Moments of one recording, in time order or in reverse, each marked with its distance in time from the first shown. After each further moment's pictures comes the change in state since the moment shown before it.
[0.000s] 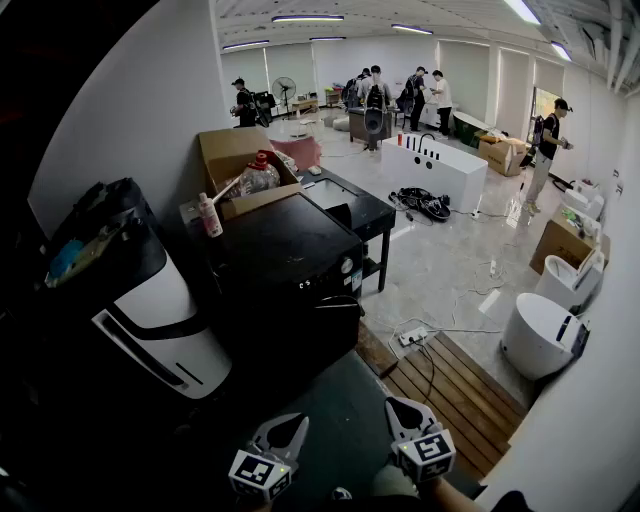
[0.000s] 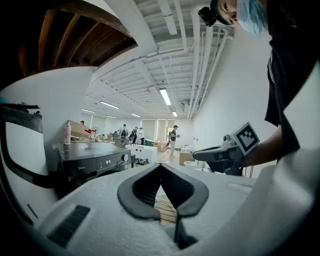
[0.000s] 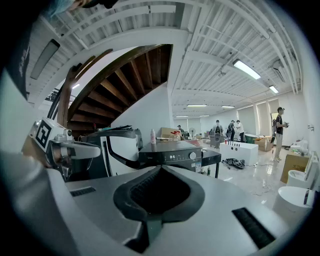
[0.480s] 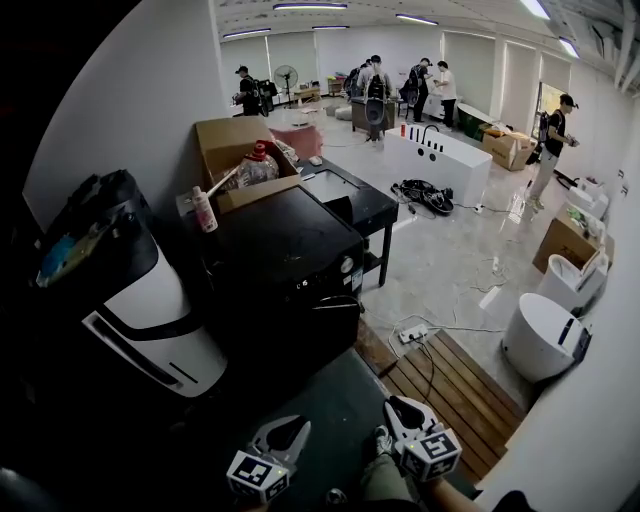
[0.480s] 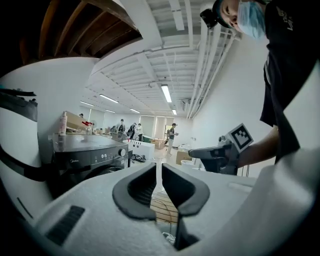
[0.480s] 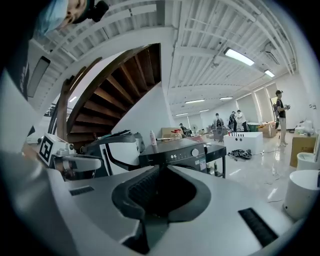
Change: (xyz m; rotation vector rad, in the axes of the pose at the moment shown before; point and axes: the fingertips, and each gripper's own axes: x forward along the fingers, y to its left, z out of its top) left arm 0.040 0.016 -0.018 -0.065 0.046 -0.034; right arm 0.038 -0.027 0.003 0.130 -0.024 0.082
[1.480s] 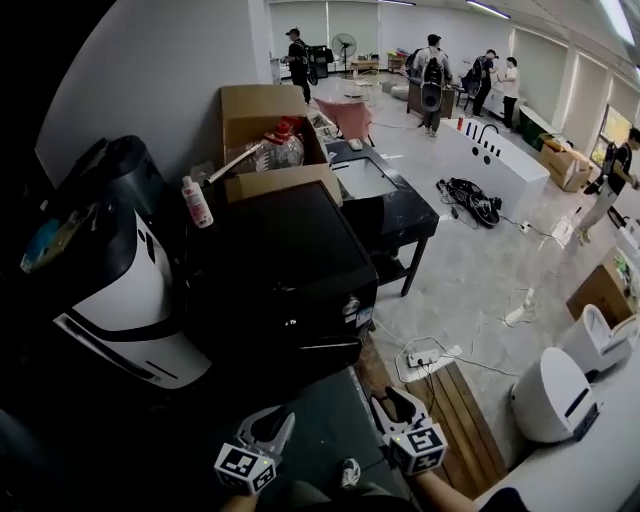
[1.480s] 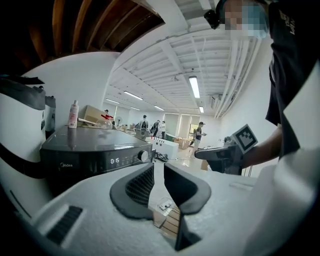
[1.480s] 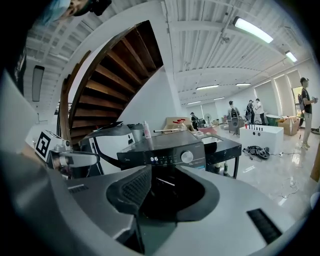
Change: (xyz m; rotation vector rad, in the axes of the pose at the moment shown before) left arm 0.220 0.133 0.025 -0.114 0.017 0.278; right arm 0.224 -0.196 0.036 -0.030 0.149 0.170
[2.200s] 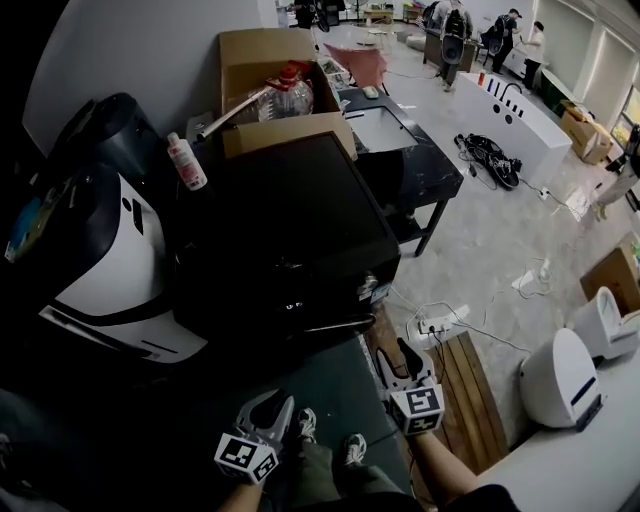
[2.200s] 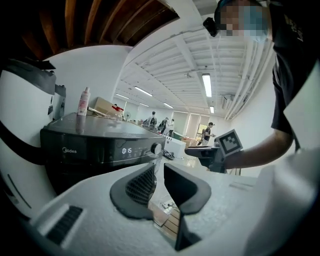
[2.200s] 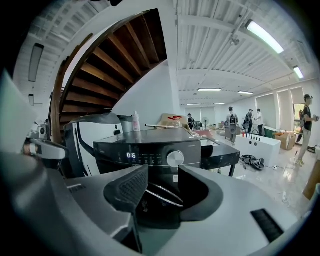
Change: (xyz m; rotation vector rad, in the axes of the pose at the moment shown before) left arm 0.048 0.059 -0.031 -0.087 0.027 0.081; right arm 0.124 -0.071 -0.005 -0.120 0.020 -0.079
